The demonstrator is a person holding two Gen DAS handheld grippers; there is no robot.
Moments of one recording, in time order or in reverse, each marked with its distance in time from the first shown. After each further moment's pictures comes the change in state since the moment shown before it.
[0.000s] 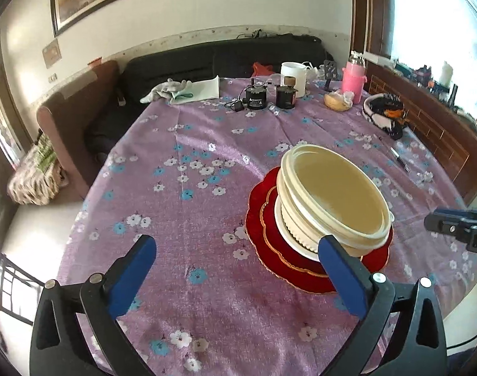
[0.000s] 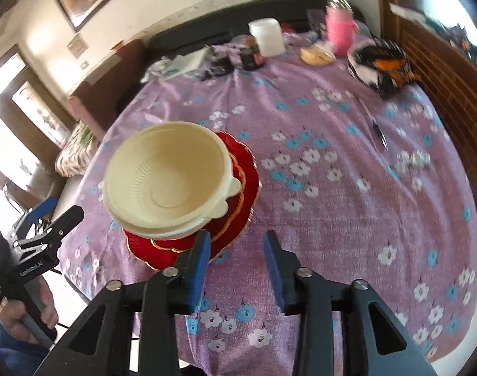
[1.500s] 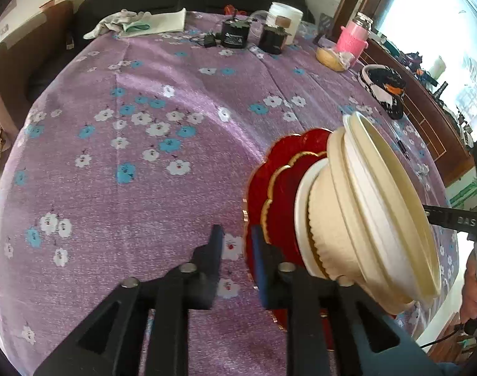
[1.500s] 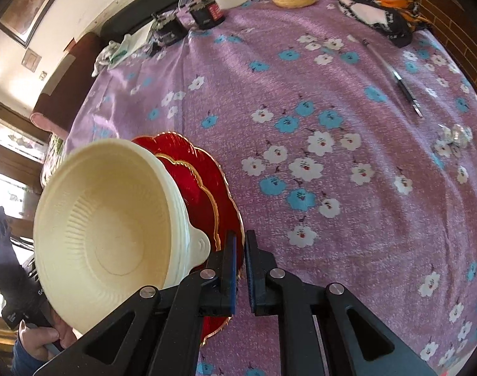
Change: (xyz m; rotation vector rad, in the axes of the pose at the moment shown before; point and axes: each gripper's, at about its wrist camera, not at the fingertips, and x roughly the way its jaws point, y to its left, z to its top) left arm 0.139 0.031 0.018 -0.063 0.254 -0.289; right arm 0.108 -0.034 0.051 0.229 0.205 -0.031
